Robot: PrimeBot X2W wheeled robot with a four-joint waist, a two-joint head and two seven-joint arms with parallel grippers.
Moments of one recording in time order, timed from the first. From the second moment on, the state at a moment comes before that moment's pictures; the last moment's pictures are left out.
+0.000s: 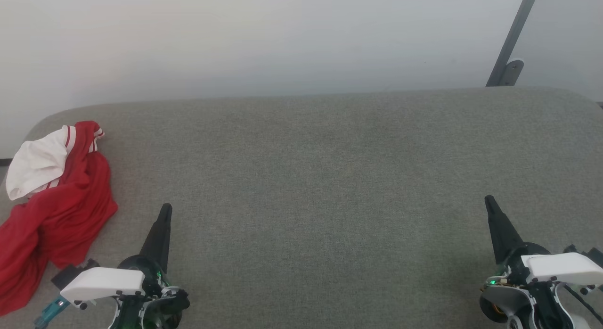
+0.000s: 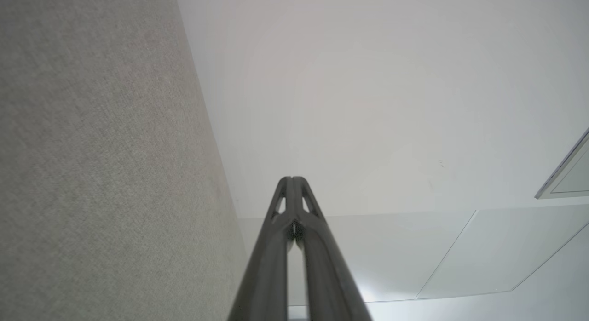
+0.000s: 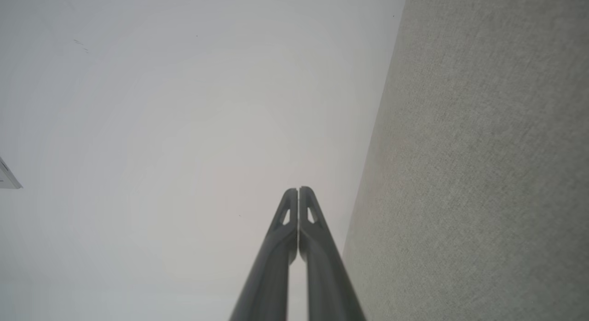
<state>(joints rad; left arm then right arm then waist) -0.10 0.05 0.11 0.25 -1.61 -0.13 0.12 -0.11 -0.05 -0.11 0.25 1.61 0.13 0.11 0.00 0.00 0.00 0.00</state>
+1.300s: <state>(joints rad) -0.08 0.05 0.11 0.28 -1.61 -0.13 0.12 -0.08 -0.05 -0.11 0.28 1.61 0.13 0.11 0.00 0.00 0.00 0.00</state>
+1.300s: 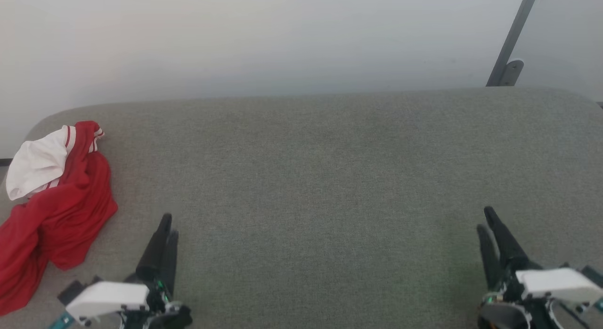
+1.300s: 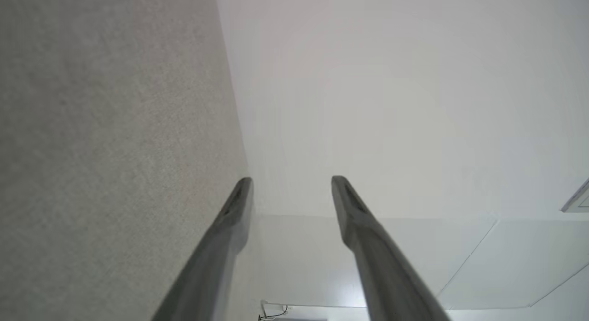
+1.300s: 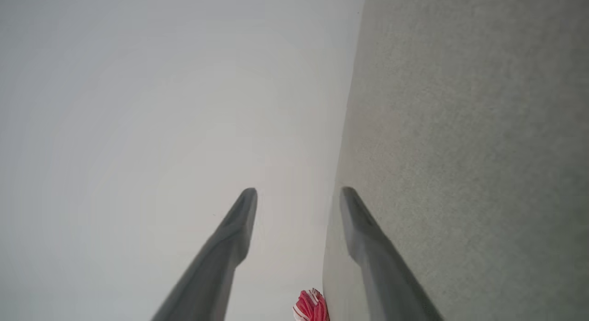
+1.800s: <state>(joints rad) -0.04 0.06 0.05 0.21 -1.43 -0.09 0.02 -0.08 -0.08 -0.03 0.28 1.45 0.13 0.03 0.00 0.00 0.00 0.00</state>
